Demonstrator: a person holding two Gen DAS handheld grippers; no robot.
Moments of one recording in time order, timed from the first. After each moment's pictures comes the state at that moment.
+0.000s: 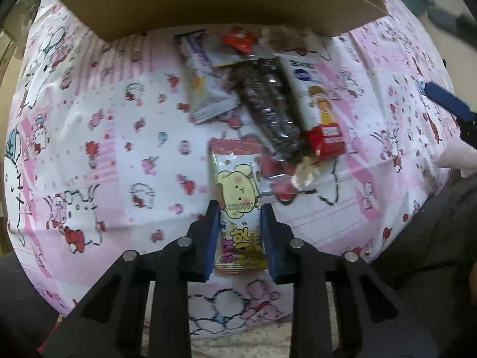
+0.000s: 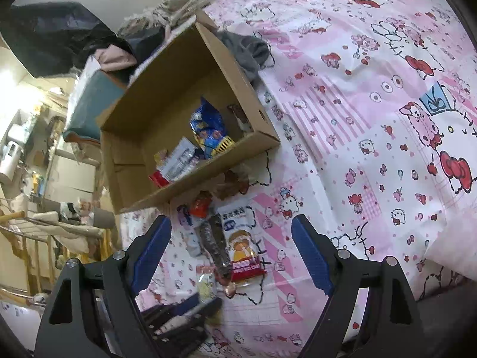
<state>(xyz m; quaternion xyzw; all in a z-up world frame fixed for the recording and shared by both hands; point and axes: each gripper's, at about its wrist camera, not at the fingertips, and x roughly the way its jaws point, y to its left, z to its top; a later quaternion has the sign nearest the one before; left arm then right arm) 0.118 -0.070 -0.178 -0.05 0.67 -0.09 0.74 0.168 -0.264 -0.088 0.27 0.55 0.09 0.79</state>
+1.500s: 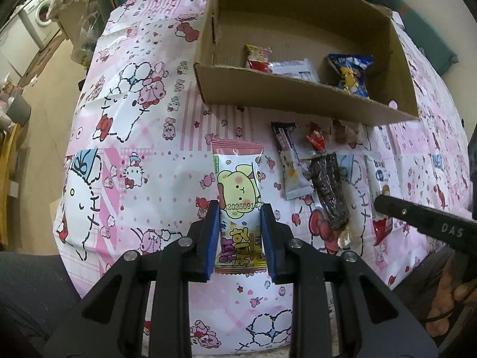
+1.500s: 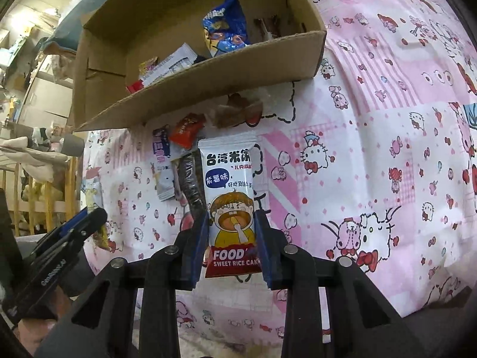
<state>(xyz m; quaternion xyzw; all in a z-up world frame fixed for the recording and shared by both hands) 0.131 0.003 -0.121 -0.07 0.59 0.00 0.81 0.170 -0.200 -0.133 0.13 0.65 0.15 0.74</state>
